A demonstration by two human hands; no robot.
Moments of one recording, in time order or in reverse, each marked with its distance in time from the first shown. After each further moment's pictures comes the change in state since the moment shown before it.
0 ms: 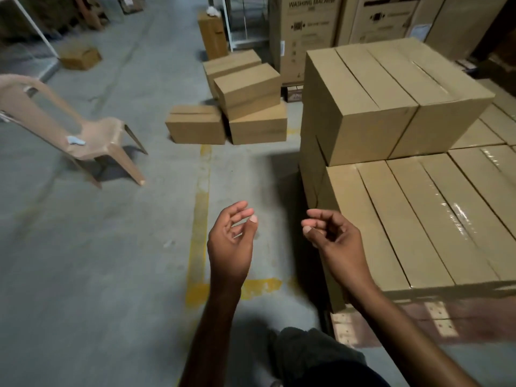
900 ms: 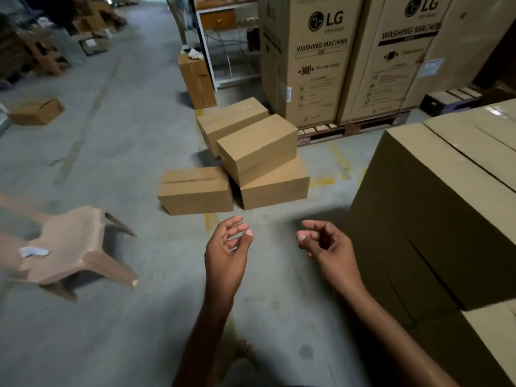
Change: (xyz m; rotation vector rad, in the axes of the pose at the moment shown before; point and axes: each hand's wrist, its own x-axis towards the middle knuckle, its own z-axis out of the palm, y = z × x) left_hand 0.675 -0.057 -0.056 0.070 -0.192 -0.052; right_hand 0.542 -0.025 0.366 -0.014 0.127 0.008
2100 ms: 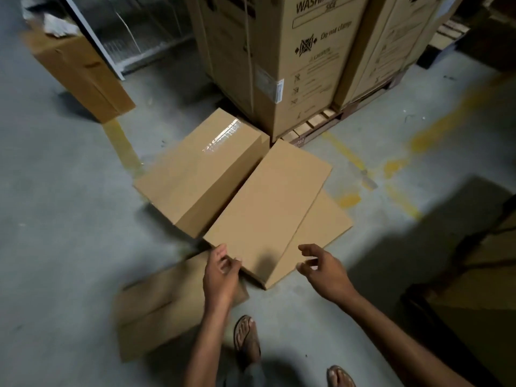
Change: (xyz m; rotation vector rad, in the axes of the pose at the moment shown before) left_hand 0.906 -0.214 0.060 0.286 -0.342 -0.432; right_hand 0.777 0.143 0.318 -0.536 0.109 0.451
